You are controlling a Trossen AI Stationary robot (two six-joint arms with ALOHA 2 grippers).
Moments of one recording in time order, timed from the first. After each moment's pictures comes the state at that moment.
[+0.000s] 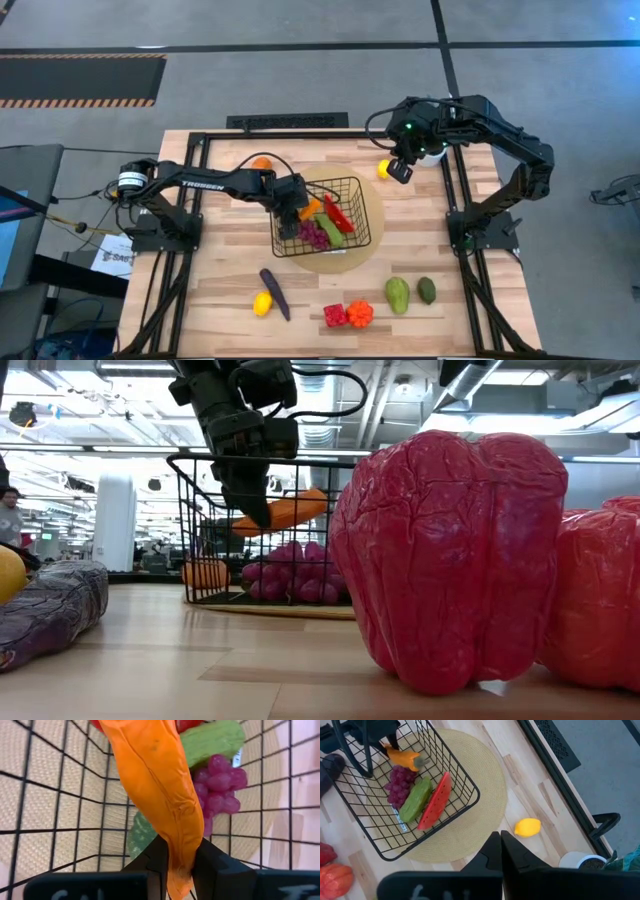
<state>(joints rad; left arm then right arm) 0.12 1.61 1.09 -0.58 0.11 -0.14 -0.24 1.49 1.96 -1.53 0.16 0.22</state>
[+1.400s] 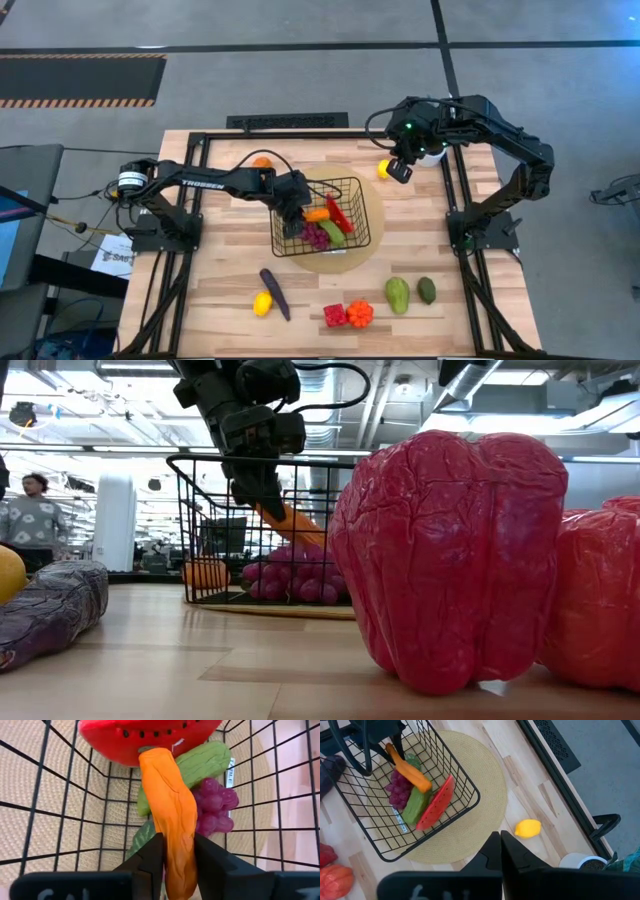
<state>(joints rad) 0.13 1.61 1.09 -0.51 0.13 -0.12 -0.24 1.49 1.96 -1.52 0.16 0.22</state>
